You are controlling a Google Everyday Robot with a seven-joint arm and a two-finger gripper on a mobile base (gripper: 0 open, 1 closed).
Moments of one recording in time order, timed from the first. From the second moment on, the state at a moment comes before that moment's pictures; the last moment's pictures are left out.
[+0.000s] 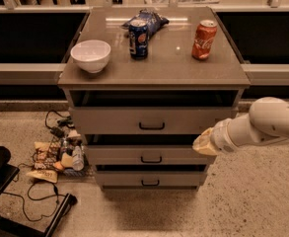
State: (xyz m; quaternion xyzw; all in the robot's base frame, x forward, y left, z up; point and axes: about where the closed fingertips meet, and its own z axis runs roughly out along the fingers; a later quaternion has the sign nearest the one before) arm 0.541 -0.190 0.640 -0.56 0.76 0.12 0.29
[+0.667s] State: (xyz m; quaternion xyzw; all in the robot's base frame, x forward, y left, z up) arm 0.448 -0.235 0.728 -0.63 0.74 0.05 0.22
